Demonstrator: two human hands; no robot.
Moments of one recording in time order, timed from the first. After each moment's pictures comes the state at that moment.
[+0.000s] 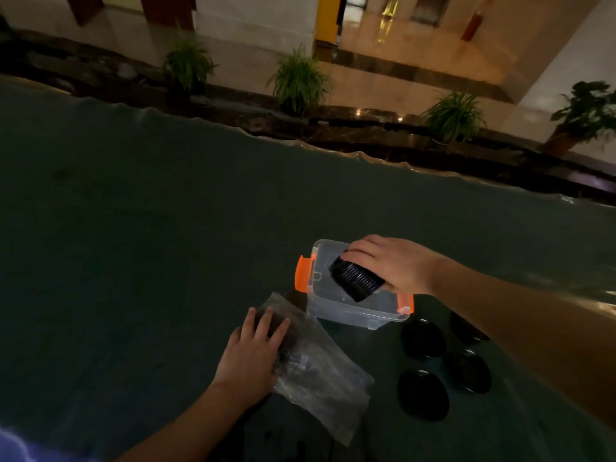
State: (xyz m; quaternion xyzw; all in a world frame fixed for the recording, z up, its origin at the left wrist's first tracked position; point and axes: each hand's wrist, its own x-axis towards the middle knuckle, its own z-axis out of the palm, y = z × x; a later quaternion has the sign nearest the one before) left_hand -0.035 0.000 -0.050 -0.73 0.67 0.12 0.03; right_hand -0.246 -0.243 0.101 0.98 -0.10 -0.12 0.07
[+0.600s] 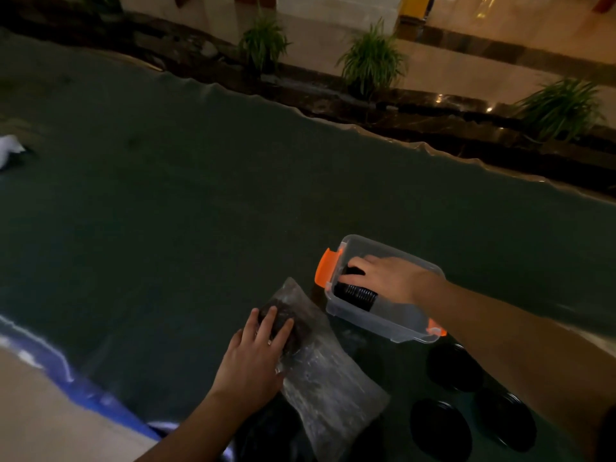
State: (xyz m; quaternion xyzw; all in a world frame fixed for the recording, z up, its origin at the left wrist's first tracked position) left_hand -0.067 0.024 -0.055 -0.81 0.57 0.13 0.03; right_hand -0.209 -0.288 -0.005 0.98 -0.02 -0.21 0.04
